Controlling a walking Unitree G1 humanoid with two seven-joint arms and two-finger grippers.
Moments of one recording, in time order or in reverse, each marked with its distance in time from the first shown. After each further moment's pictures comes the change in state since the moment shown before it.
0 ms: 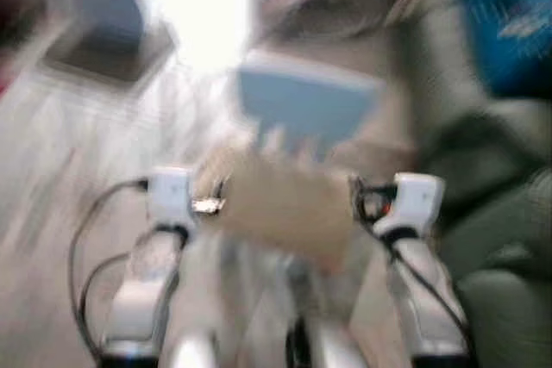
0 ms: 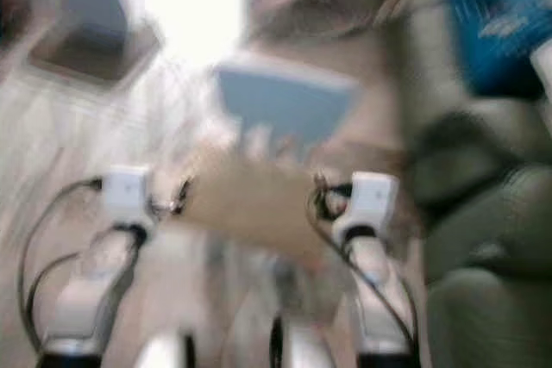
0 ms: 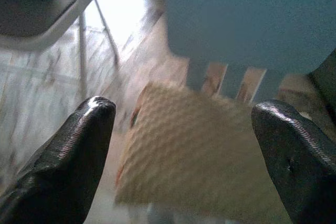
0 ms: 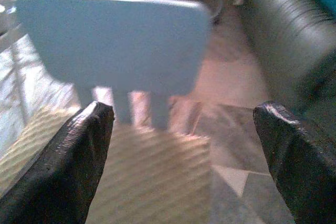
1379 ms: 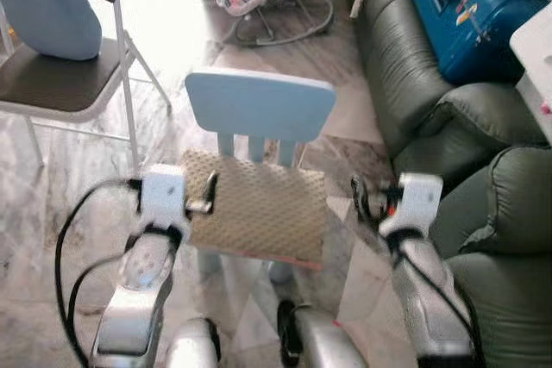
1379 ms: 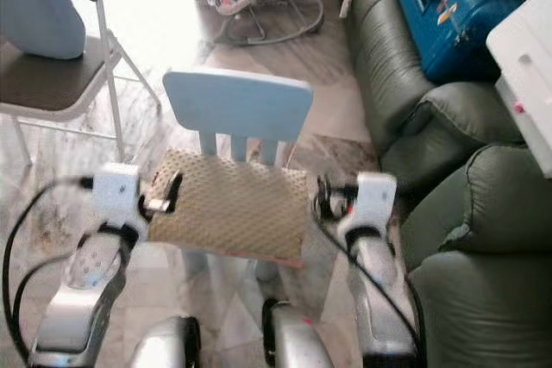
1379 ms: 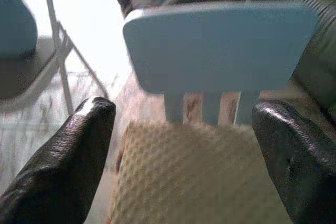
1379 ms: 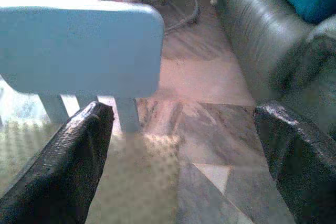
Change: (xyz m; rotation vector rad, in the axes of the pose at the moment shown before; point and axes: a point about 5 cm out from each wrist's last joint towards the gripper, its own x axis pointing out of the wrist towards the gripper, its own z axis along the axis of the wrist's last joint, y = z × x) left arm -0.013 0.005 0.021 0.156 -0.102 0.022; right arm 0.007 0.001 0.011 0.028 -0.031 0.049
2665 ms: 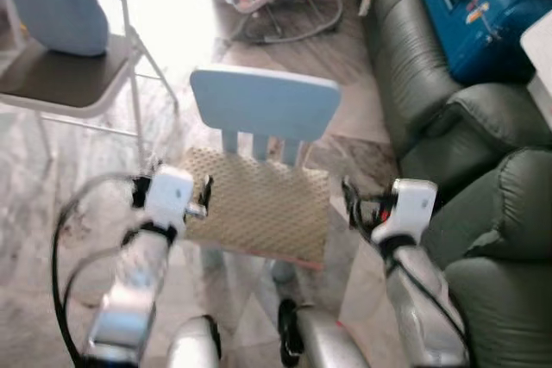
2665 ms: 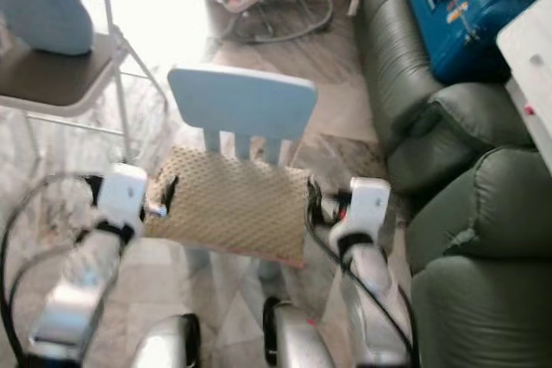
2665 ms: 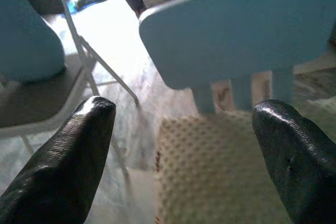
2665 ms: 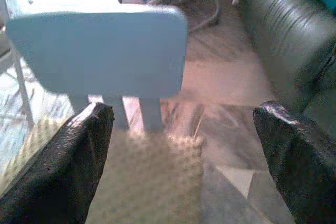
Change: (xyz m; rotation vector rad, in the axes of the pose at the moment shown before) left arm 0.006 0.015 -0.014 0.212 0.030 0.014; right arm -0.012 0.006 -0.006 0.045 -0.004 0.030
